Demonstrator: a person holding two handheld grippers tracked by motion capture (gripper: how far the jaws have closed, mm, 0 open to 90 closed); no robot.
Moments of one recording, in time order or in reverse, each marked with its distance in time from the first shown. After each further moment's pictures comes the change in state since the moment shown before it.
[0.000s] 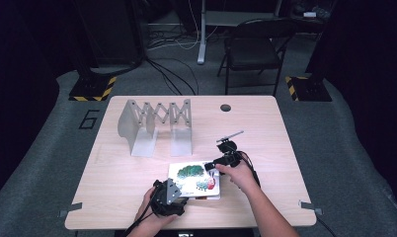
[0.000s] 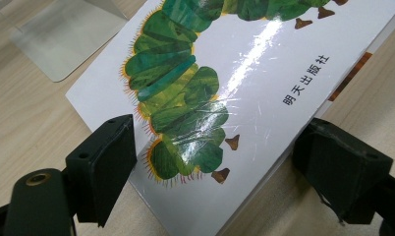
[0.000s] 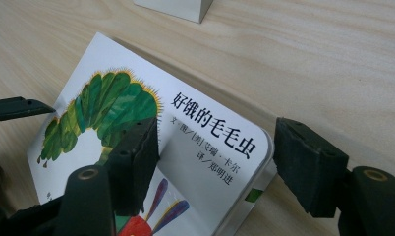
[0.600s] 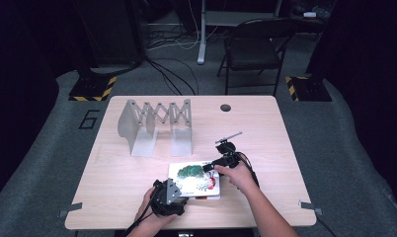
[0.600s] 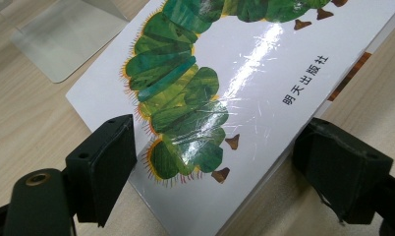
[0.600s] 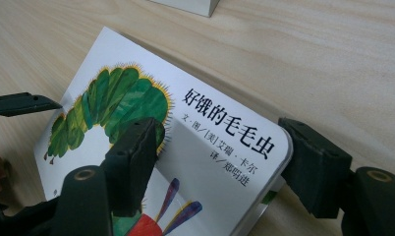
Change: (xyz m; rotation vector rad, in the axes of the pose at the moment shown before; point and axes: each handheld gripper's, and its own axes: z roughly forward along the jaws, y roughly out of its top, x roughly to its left) left arm 0.000 0.000 0.001 -0.007 0.000 -0.003; right arm 0.001 -0.002 0.006 0.007 0.033 0.000
